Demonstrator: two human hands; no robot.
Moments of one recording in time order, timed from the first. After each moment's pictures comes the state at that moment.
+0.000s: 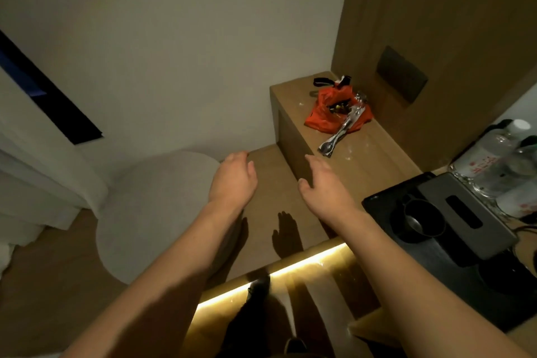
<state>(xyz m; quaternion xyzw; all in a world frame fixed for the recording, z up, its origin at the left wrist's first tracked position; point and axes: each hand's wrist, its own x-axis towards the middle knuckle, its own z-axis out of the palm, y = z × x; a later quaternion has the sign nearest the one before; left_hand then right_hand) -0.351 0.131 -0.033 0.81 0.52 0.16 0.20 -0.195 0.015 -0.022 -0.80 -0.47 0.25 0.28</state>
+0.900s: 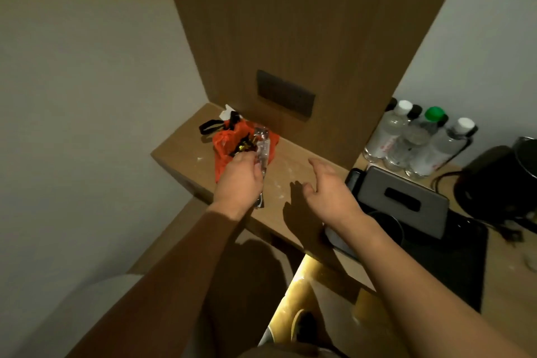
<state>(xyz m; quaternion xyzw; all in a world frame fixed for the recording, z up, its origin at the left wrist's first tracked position) -0.085 0.241 -0.041 0.94 0.20 0.07 0.27 -0.032 0.054 -0.025 -0.91 -0.18 0.19 0.32</state>
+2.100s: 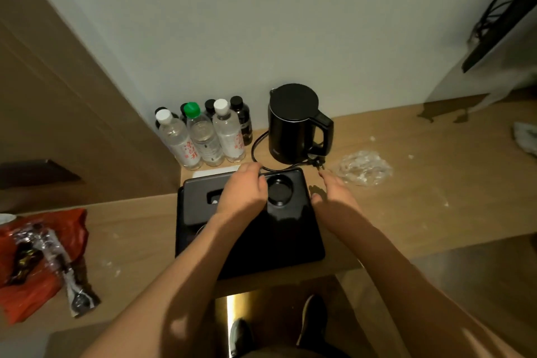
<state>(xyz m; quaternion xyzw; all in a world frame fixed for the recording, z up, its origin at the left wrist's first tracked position) 0.047 -0.109 -0.069 0.95 -0.14 -0.11 0.26 -0.035 -0.289 -0.062 -0.90 0.23 0.10 0.37</state>
